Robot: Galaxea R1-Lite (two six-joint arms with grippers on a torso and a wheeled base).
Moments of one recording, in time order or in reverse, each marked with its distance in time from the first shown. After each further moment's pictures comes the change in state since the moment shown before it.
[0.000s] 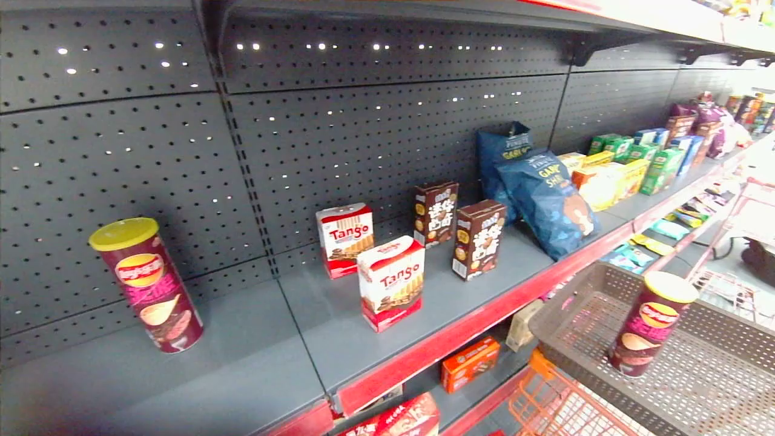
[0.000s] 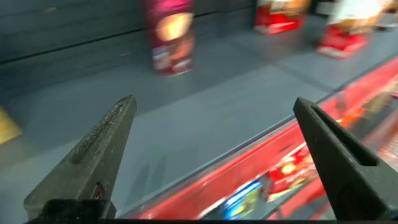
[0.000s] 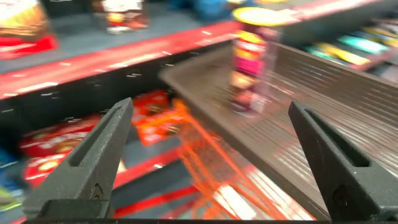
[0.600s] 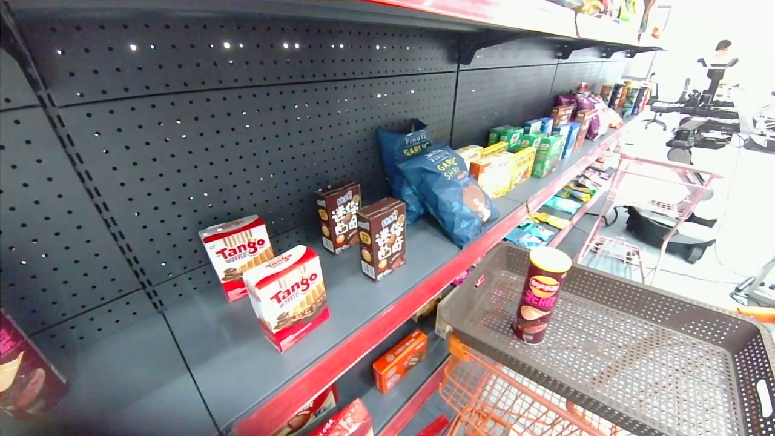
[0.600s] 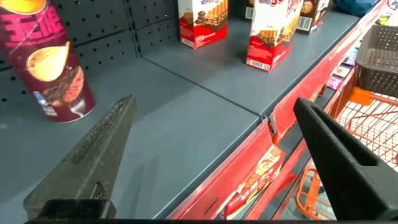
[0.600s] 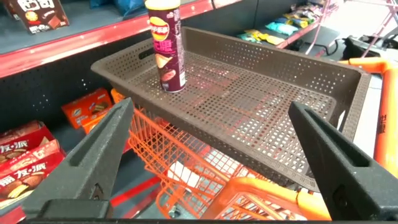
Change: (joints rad) left arm 0.000 0.000 0.000 0.000 0.000 0.000; right arm -0.001 0.000 0.000 0.000 -0.001 0.000
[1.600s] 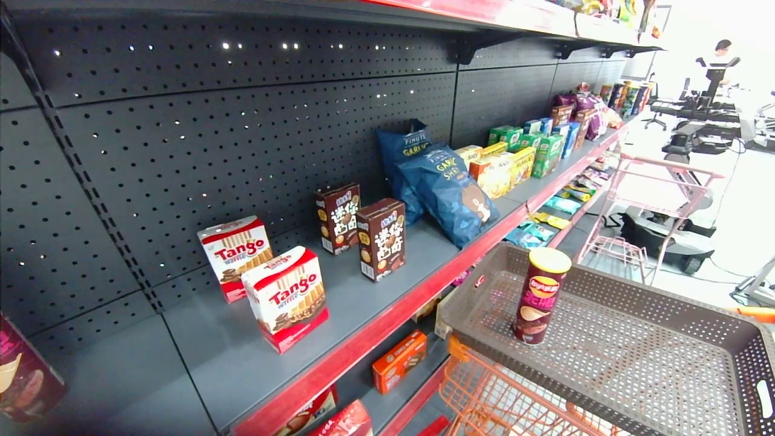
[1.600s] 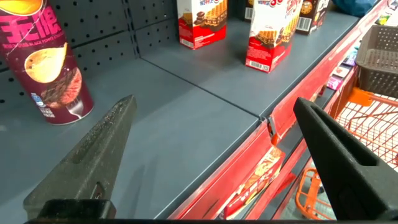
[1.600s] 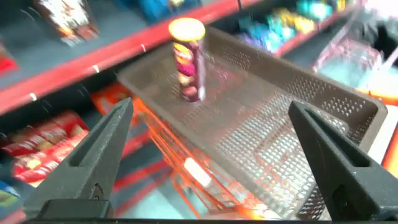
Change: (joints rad) left arm 0.000 0.000 0.000 0.000 0.000 -0.001; right arm 0.033 0.617 -0.495 0.078 0.057 -0.020
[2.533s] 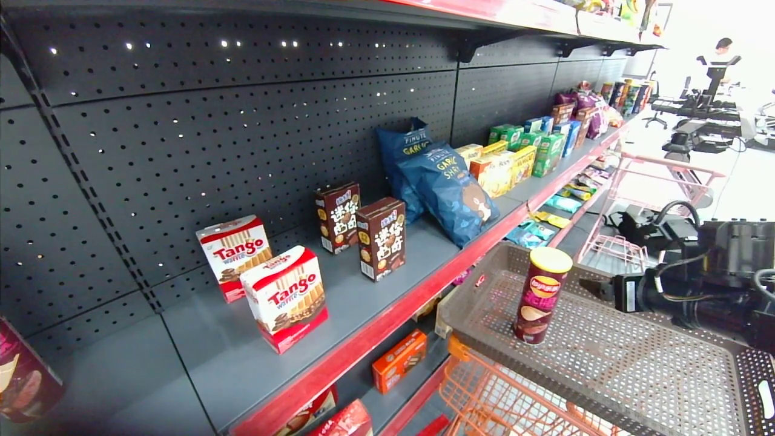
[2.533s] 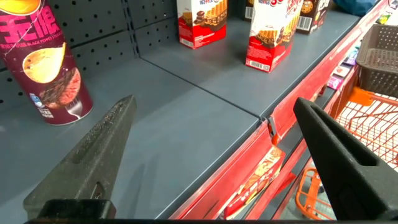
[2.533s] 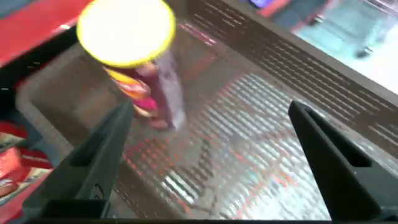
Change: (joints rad) left arm 0.000 0.000 0.000 0.000 0.000 0.000; right arm 0.056 1.066 -0.156 -0.704 -0.086 -0.017
